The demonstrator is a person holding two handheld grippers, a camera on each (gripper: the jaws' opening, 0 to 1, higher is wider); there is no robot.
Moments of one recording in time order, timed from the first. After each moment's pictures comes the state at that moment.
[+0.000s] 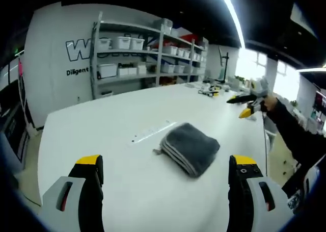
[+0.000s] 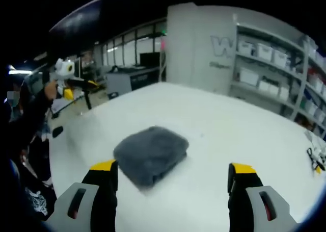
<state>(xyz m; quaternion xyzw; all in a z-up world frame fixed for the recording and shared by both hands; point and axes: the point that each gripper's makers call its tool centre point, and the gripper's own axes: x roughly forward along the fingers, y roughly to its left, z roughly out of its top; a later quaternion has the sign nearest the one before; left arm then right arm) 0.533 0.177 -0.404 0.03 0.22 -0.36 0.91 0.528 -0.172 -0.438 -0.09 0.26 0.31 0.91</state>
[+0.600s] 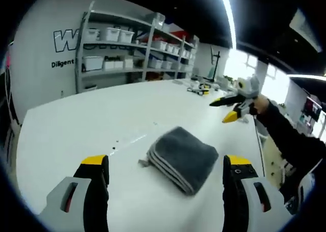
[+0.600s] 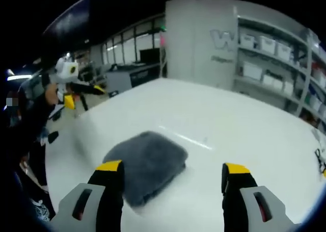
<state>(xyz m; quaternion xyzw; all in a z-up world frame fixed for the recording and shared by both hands) 0.598 0.112 -0.430 0.00 0.25 -0.43 0.87 0.599 -0.143 -0.455 -0.07 0.28 0.32 0.90</state>
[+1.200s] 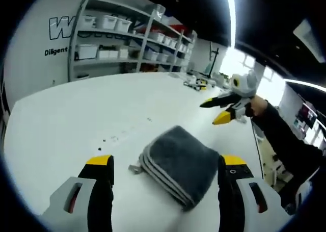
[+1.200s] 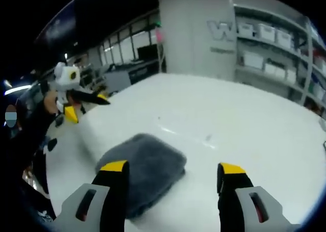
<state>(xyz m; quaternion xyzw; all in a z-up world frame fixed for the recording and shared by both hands) 0.616 0.071 -0.456 -0.01 0.29 -0.44 0.85 0.630 -0.138 -0.473 -0.04 0.31 0.32 0.90</state>
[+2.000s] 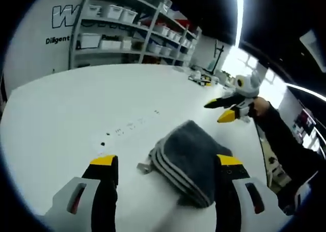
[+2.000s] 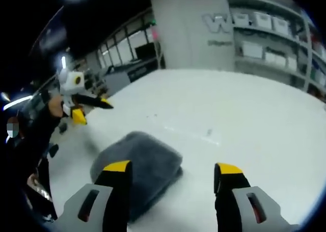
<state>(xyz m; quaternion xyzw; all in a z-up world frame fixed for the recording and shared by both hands) 0.633 0.068 -0.491 -0.02 0.32 -0.45 0.83 0.630 -0.130 -0.506 -0.01 0.33 0.32 0.89</state>
